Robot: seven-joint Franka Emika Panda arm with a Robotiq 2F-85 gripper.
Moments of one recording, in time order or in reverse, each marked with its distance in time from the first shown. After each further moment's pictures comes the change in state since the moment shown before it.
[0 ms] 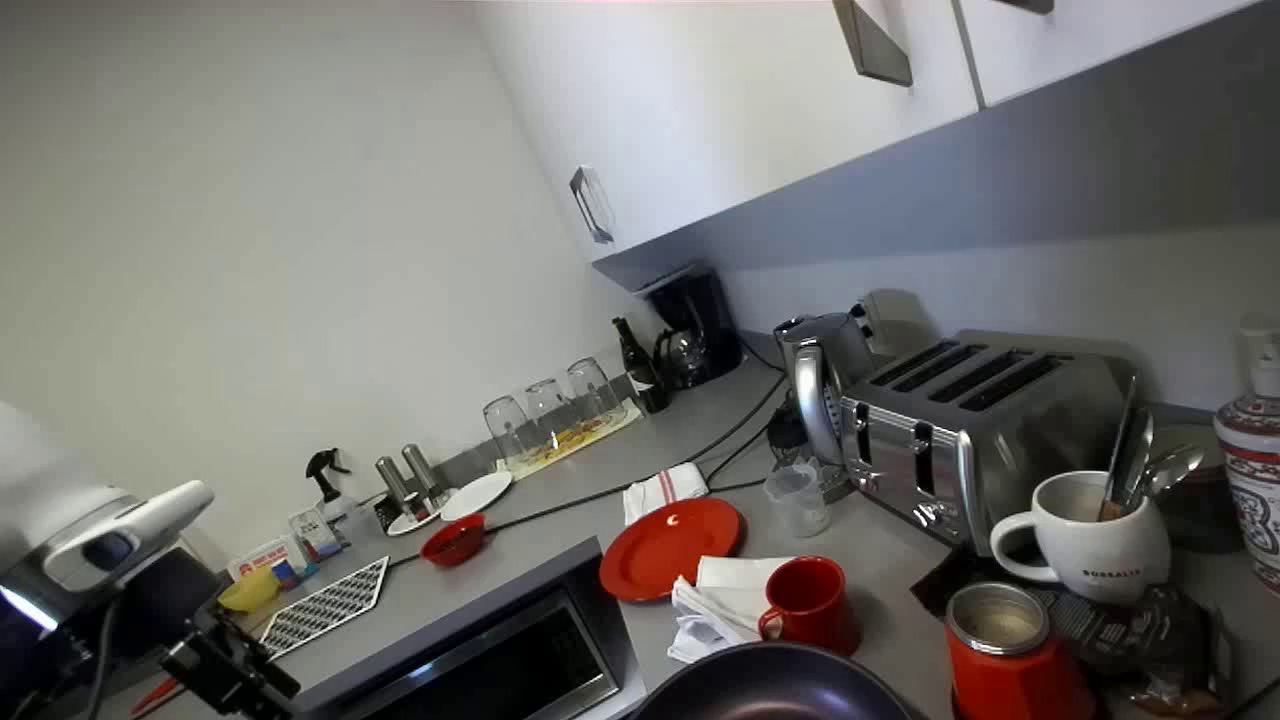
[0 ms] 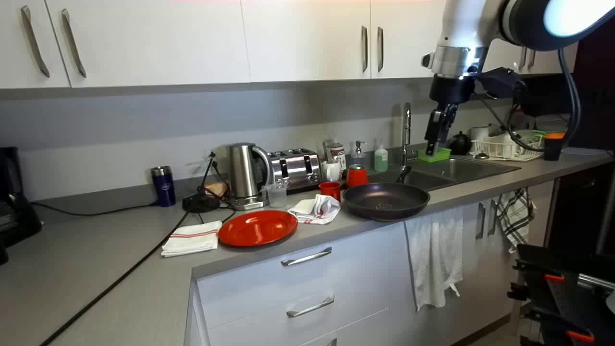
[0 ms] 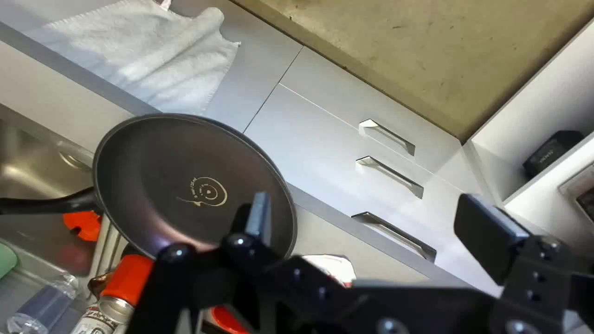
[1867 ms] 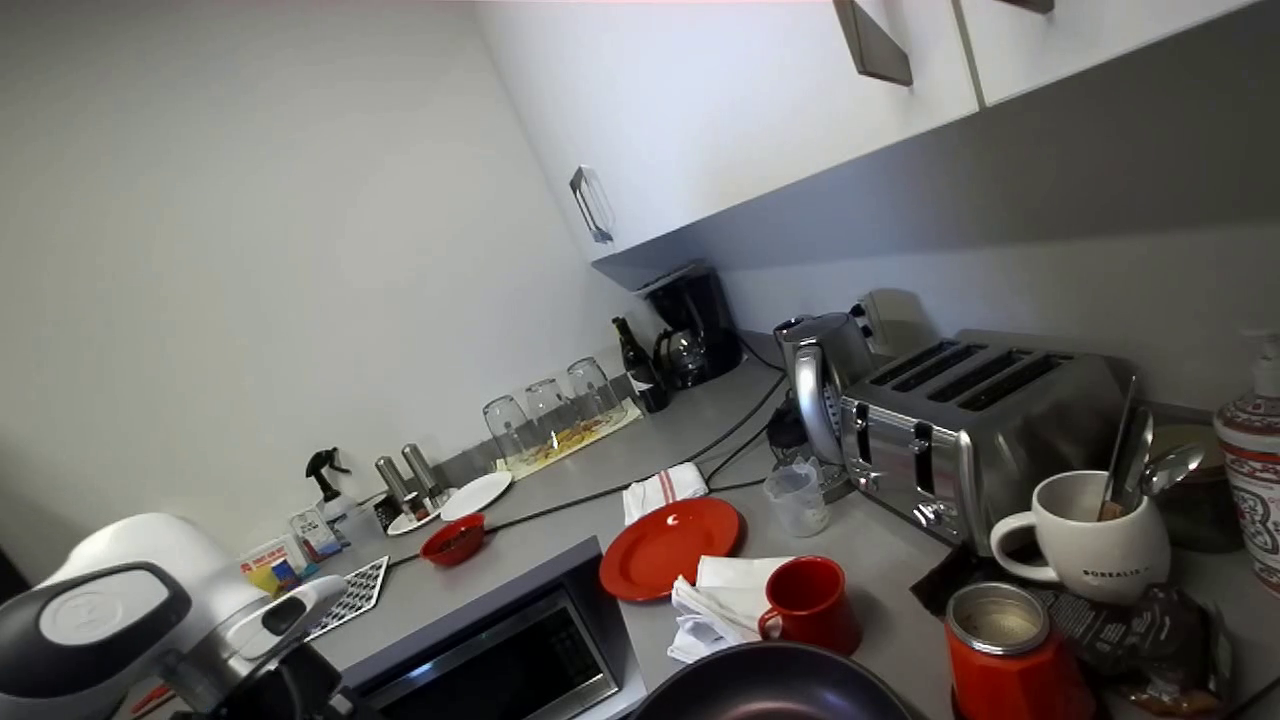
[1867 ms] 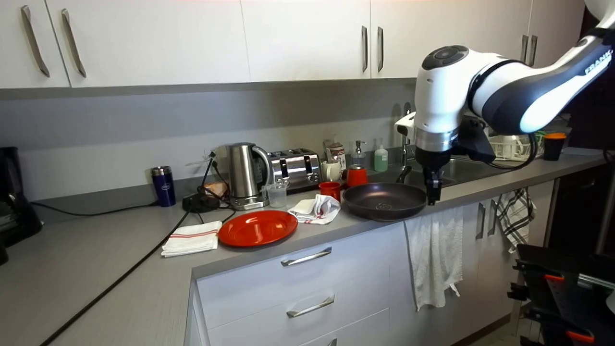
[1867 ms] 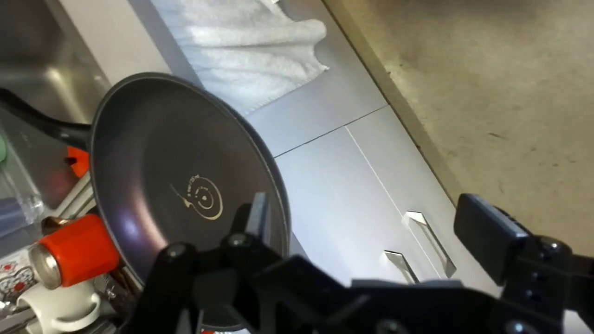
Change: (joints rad) arm 0.055 0.298 -0.011 -0.056 -0.431 0.085 -0.071
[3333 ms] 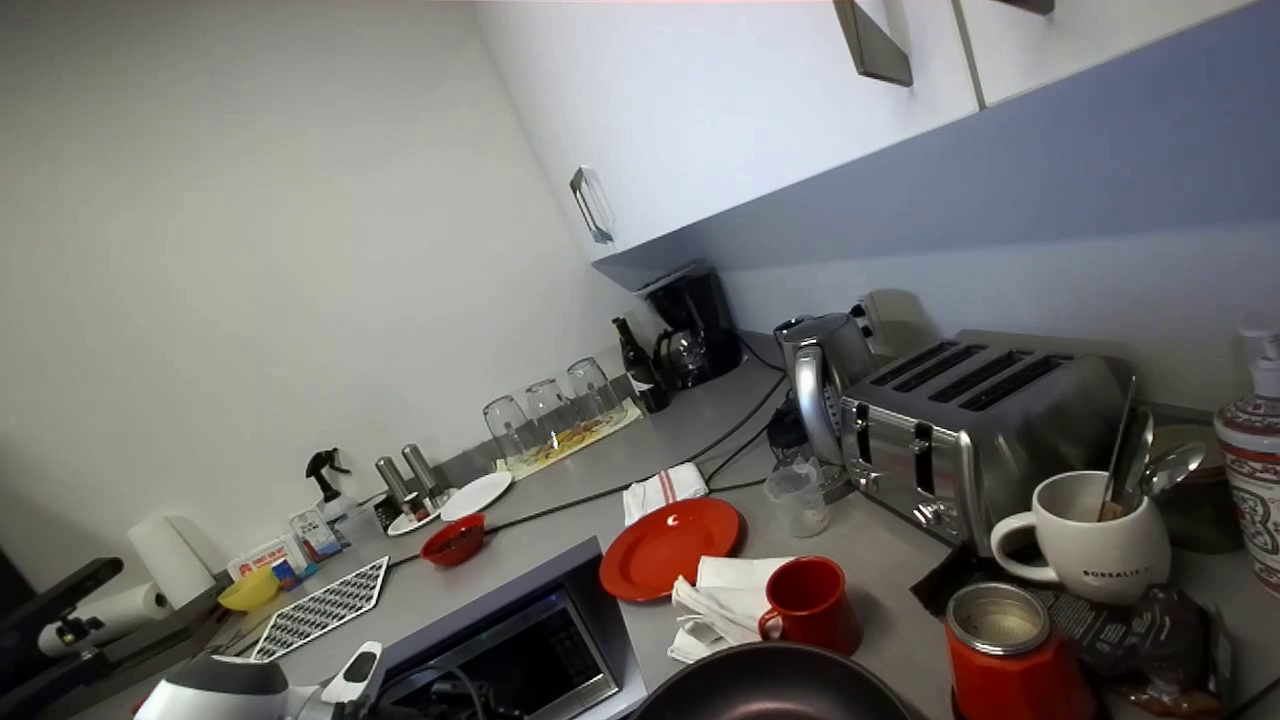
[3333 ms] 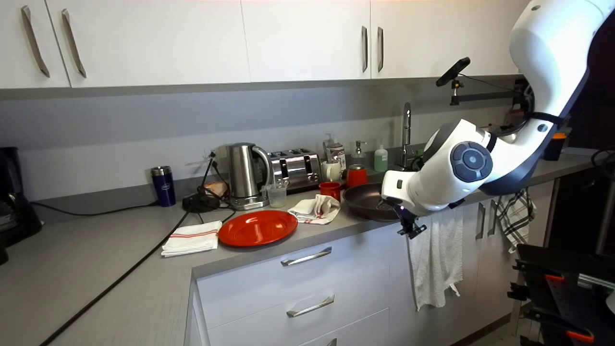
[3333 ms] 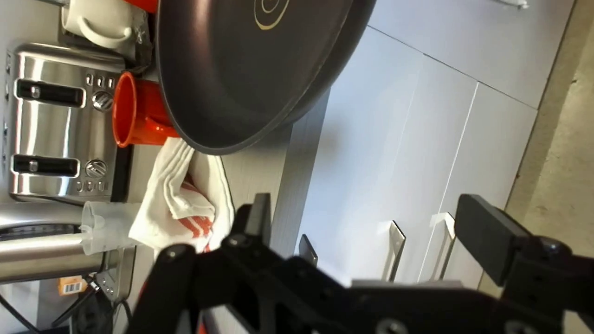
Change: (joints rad) arm 0.127 0.347 -0.098 0.028 -0.917 0.180 0.137
